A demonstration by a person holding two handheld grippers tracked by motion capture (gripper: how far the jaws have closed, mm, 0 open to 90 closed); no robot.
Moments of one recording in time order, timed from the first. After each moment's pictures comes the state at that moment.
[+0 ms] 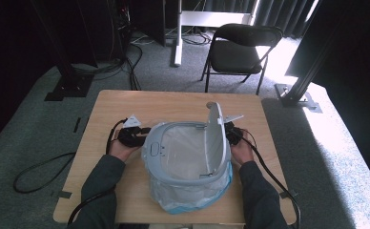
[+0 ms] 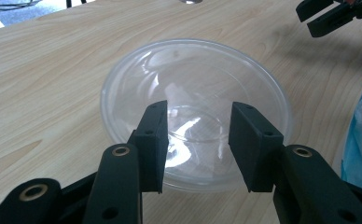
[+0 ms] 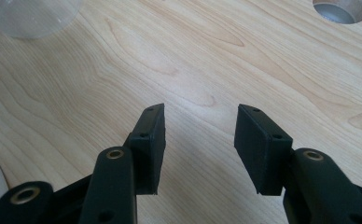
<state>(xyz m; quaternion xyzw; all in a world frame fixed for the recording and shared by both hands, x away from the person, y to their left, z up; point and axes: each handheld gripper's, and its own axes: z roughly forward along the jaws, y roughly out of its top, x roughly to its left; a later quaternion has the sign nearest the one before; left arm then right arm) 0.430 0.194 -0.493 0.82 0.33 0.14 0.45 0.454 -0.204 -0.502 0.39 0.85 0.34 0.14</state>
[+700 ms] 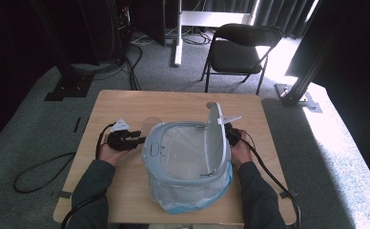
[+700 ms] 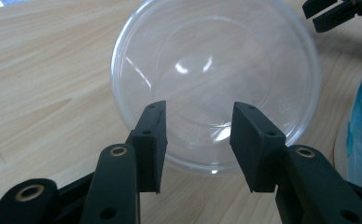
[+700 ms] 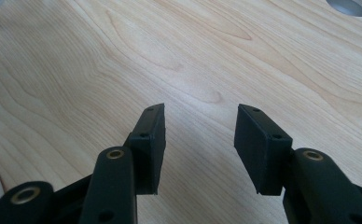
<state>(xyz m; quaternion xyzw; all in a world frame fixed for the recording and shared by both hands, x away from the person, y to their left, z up) 0.419 0.231 -0.505 0.81 0.35 0.13 0.45 0.455 -0.199 -0.508 0.38 0.85 0.33 0.13</state>
